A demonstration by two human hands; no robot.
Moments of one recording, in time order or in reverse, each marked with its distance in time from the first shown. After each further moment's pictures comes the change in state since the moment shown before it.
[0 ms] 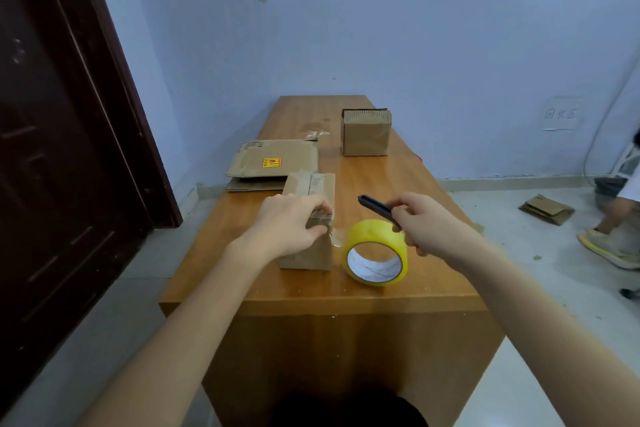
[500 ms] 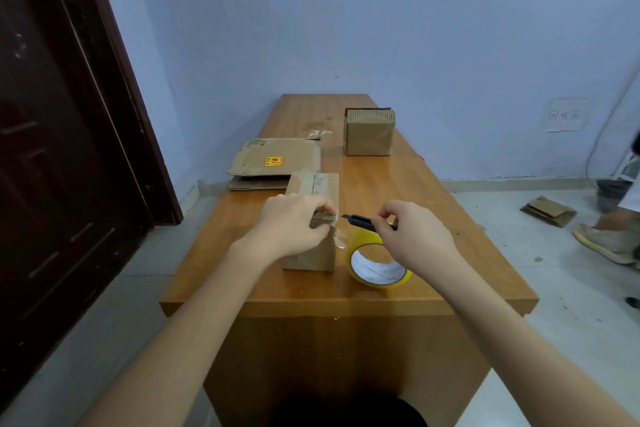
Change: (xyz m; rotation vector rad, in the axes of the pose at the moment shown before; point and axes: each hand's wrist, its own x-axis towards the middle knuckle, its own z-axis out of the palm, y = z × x) left_hand -0.001 -0.001 0.000 -0.042 0.013 -0.031; right_hand 0.003 -0.003 0.030 -0.443 0.204 -0.067
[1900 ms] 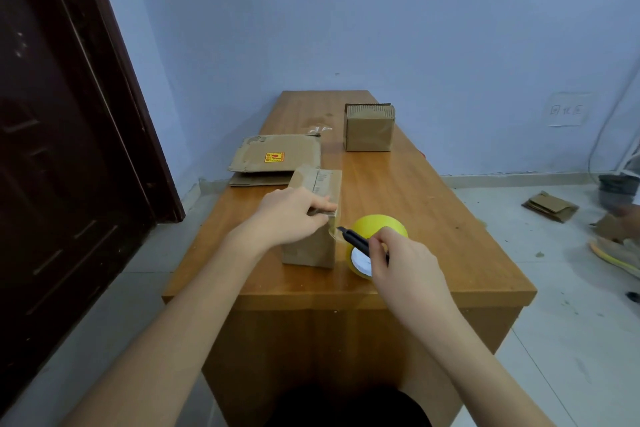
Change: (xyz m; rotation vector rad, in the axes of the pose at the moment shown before) left_hand 0.003 -0.002 -0.009 -0.110 -0.154 -0.007; right_hand -0.053 -0.004 0.020 0.047 0.073 -0.059
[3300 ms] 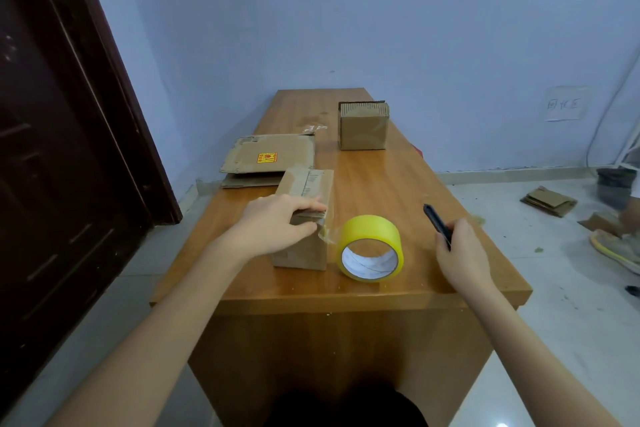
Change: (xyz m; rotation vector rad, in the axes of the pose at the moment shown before) left_hand -0.007 -0.003 0.003 -0.055 0.013 -0.011; right_hand 0.068 0.144 0.032 0.128 0.195 0.275
